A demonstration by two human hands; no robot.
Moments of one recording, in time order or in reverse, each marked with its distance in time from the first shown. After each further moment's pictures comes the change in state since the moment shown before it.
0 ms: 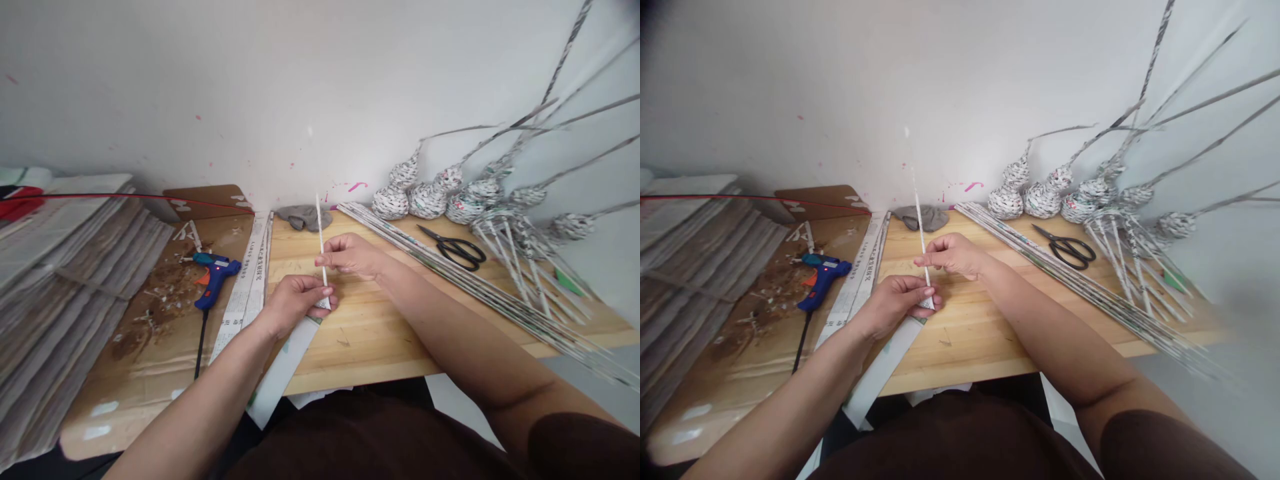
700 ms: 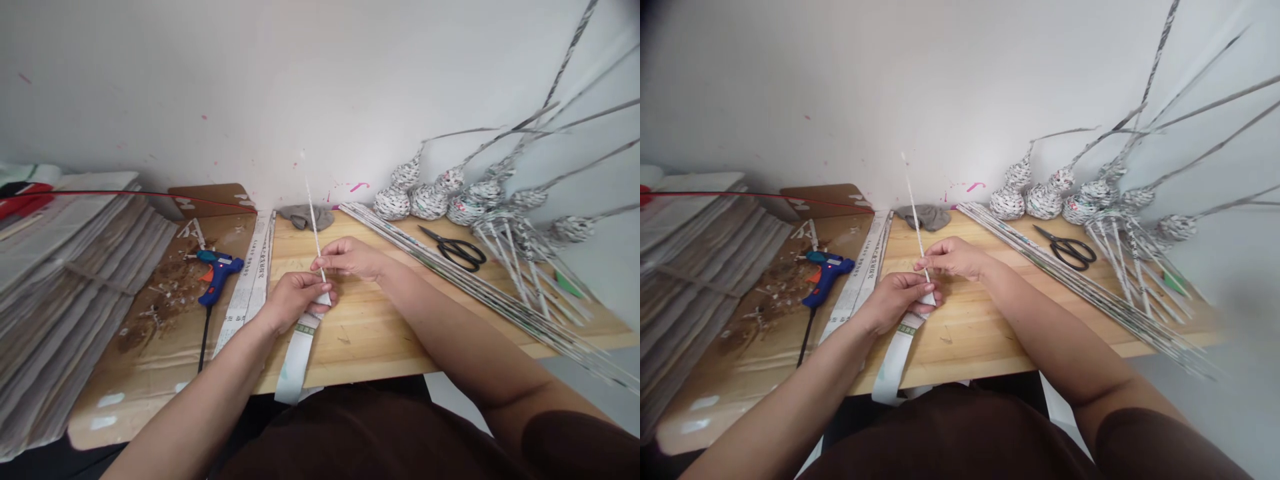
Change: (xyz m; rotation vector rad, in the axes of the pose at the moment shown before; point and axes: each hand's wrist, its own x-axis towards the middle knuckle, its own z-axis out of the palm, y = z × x) left_hand 0.001 0.000 -0.002 -0.019 0.009 -0.020; right_hand -0.002 -0.002 0.004 -0.044 -0.120 0.053
